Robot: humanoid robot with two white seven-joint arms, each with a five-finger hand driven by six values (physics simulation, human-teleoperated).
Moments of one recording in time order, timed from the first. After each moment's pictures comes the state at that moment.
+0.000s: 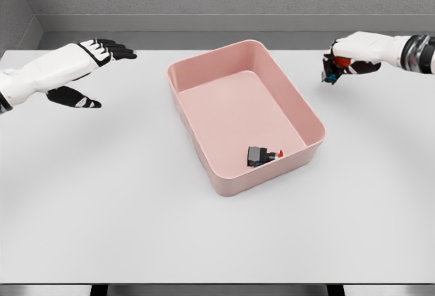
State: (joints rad) left arm -0.58 0.86 -0.52 -1.44 -0.22 -0.61 -0.30; right arm -0.97 -0.67 0.76 -0.99 0.47 -0.53 0.55
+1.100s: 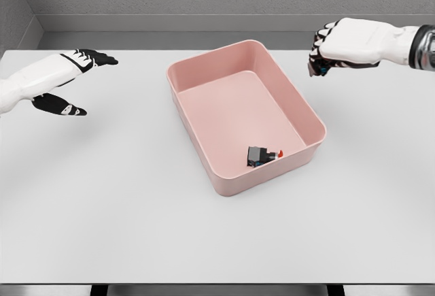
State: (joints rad) left arm -0.53 0.88 -0.49 -1.37 -0.19 -0.61 -0.30; right arm -0.95 -0.87 0.77 -1.52 0.47 -0.49 0.58
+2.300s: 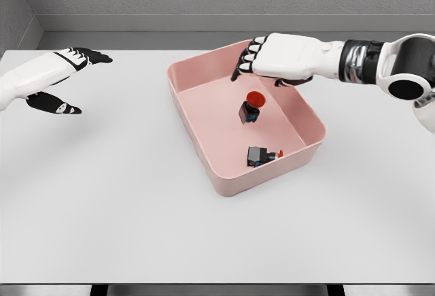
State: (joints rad) left arm -0.53 0.89 -0.48 -1.36 -0.19 -0.61 -0.30; right arm -0.92 -0.66 0.78 -1.57 0.50 -0.48 0.58
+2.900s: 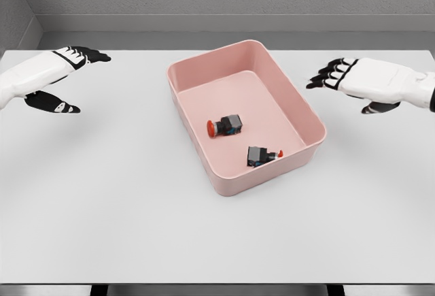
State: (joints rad) left arm -0.53 0.89 -0.48 -1.36 -0.19 -0.61 -0.30; right arm -0.59 -0.91 0.47 -1.57 0.48 -0.58 0.54
